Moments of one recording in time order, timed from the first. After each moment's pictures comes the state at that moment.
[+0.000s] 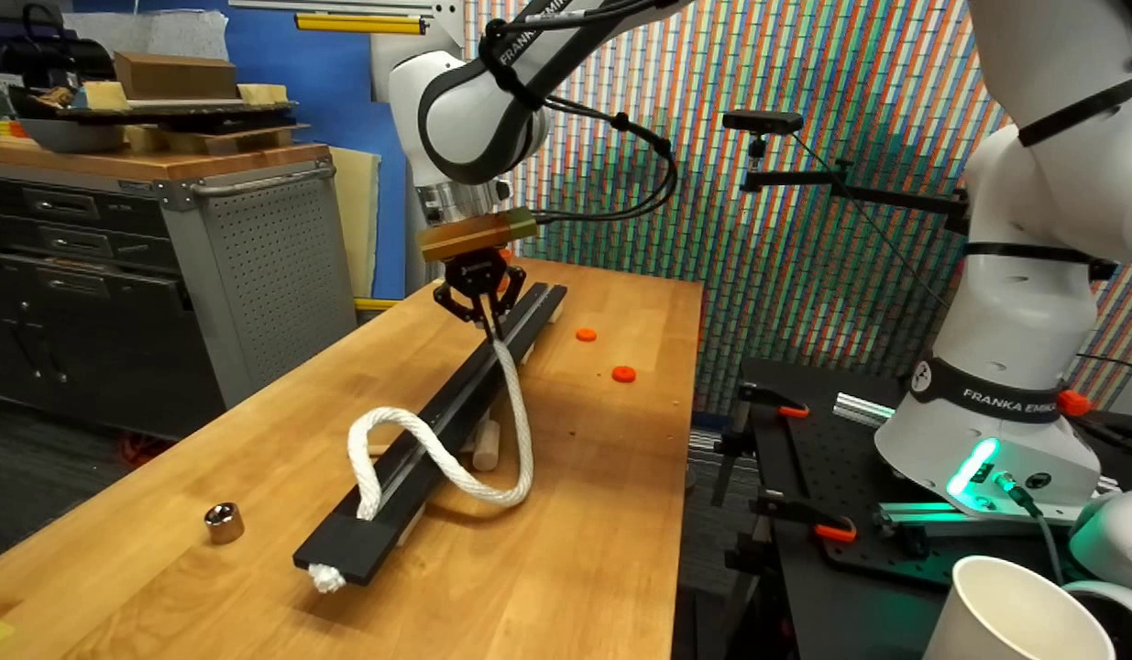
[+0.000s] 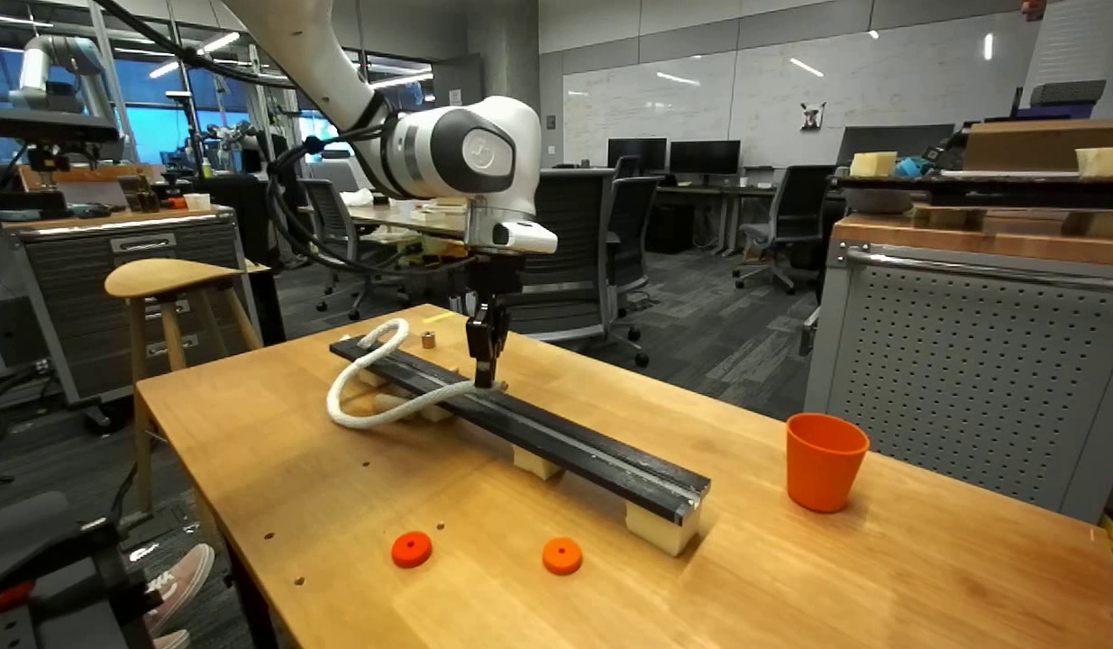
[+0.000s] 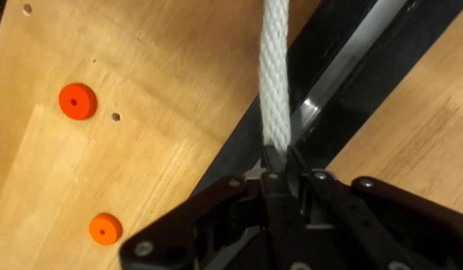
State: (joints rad) arm 0.09 0.56 -0.10 -1.77 -0.01 2.11 1.01
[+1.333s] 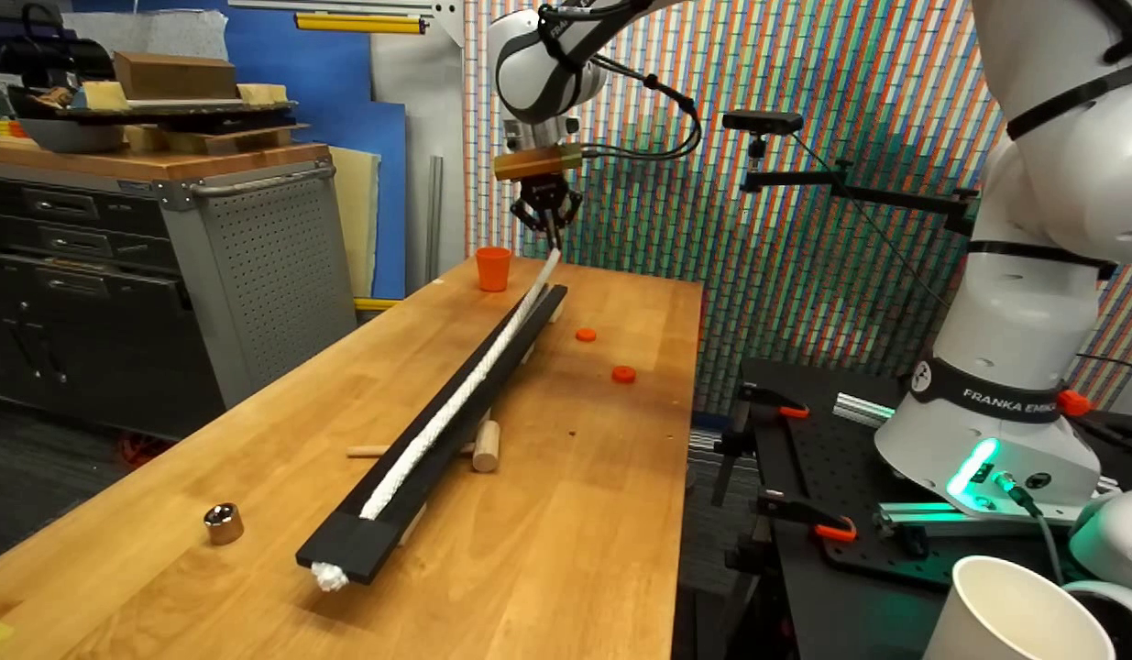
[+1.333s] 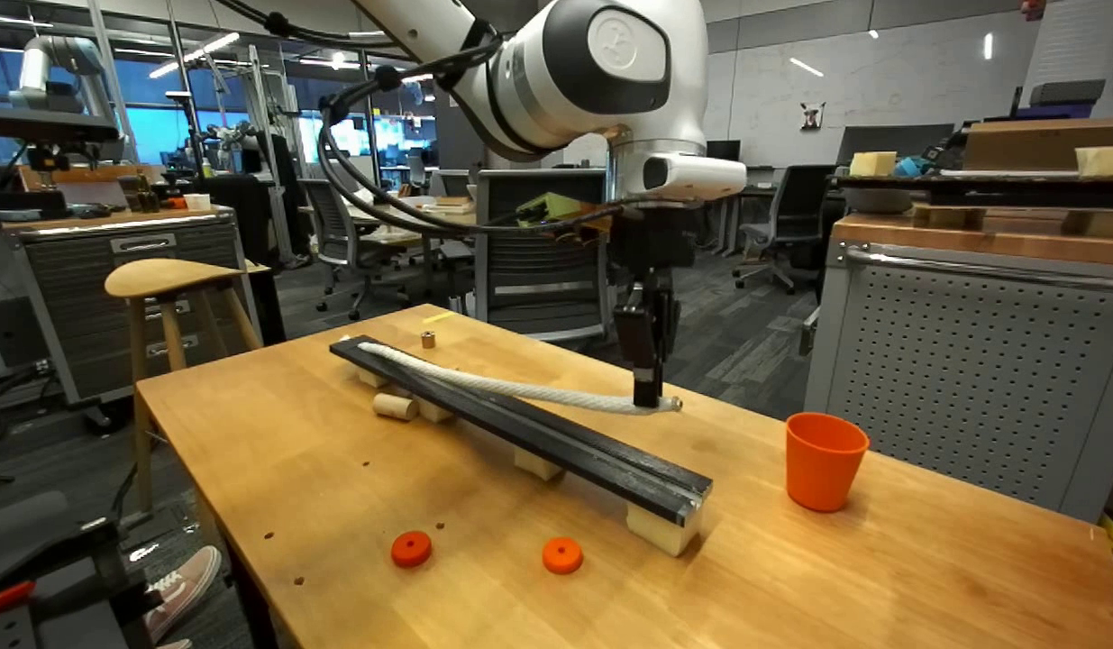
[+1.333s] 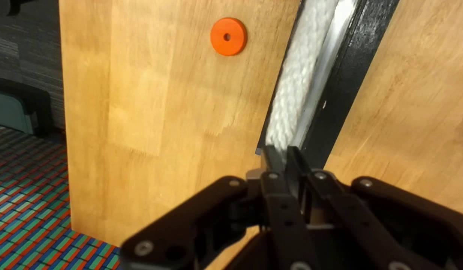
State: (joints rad) arm -0.10 0.52 -0.29 -1.70 -0.09 2.06 1.02
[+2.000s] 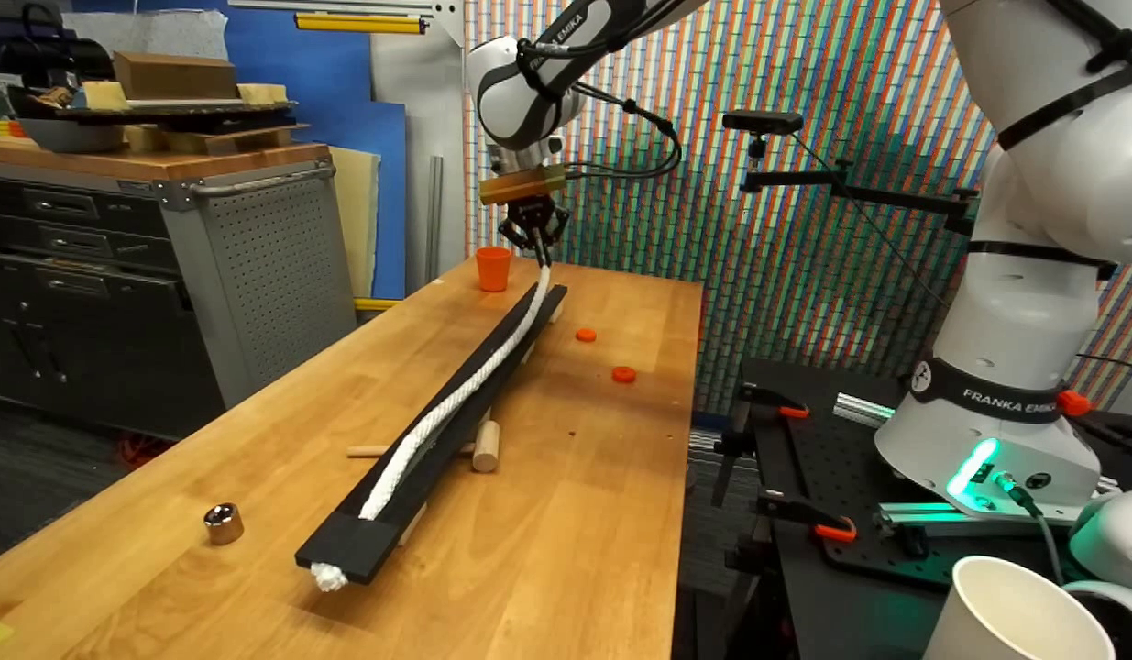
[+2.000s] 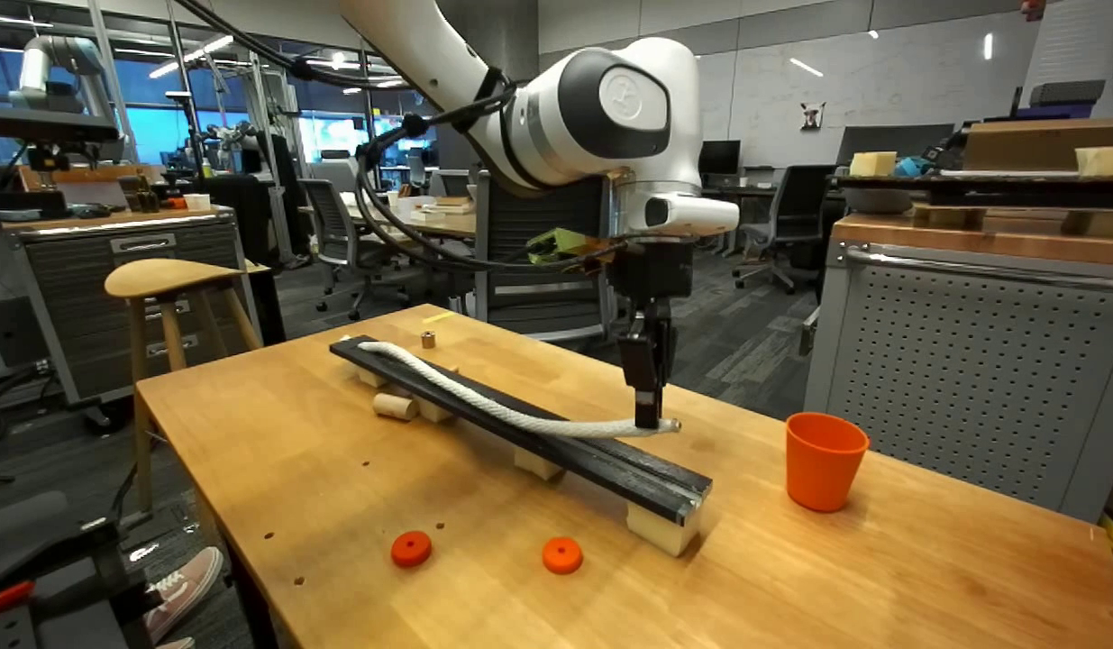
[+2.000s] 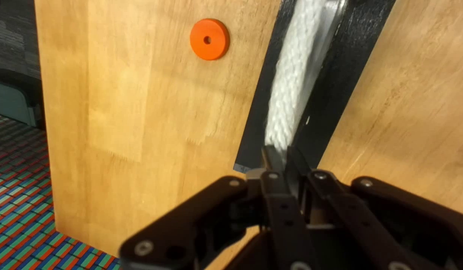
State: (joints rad) arm -0.08 0.63 -0.28 -1.61 -0.10 2.05 1.04
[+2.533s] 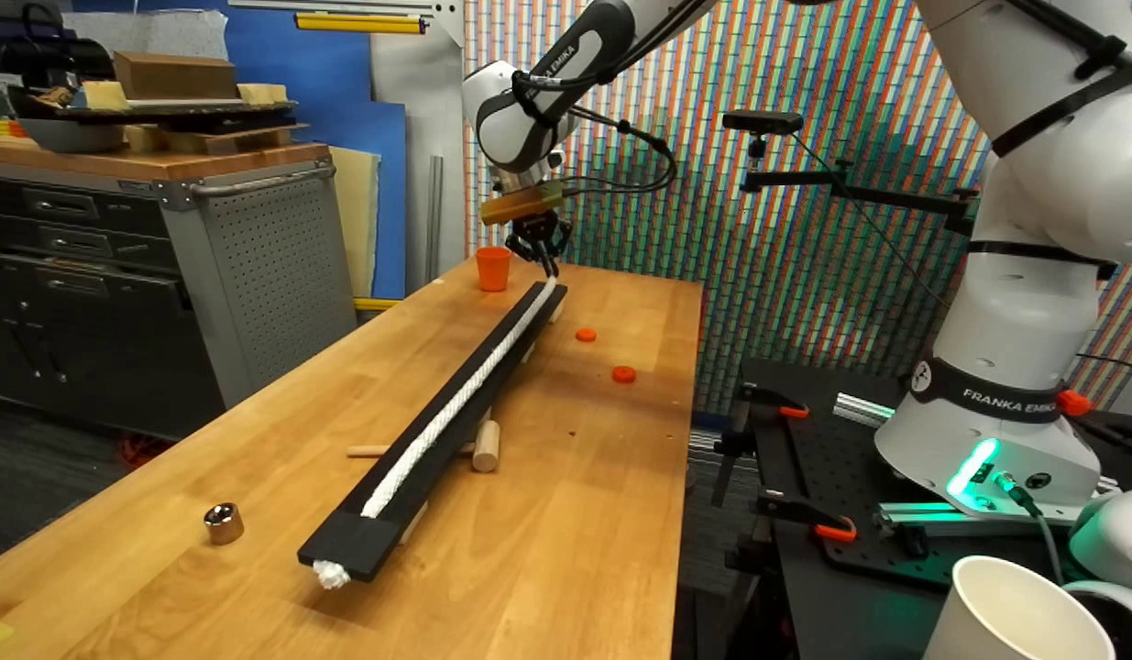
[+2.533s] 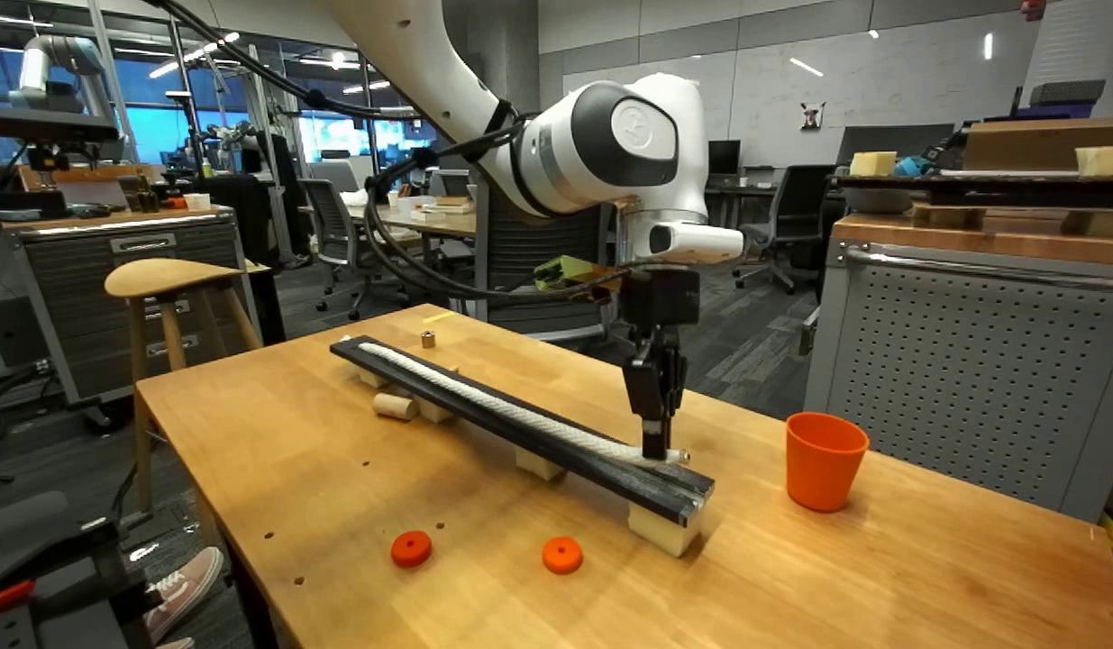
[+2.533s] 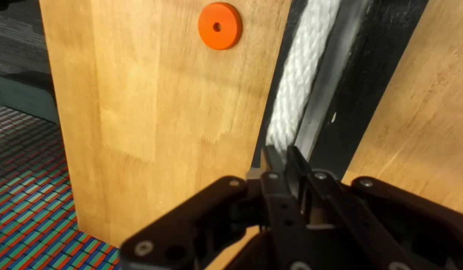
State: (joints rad) arm -0.08 0.70 -0.30 -1.58 -0.14 2.03 1.11
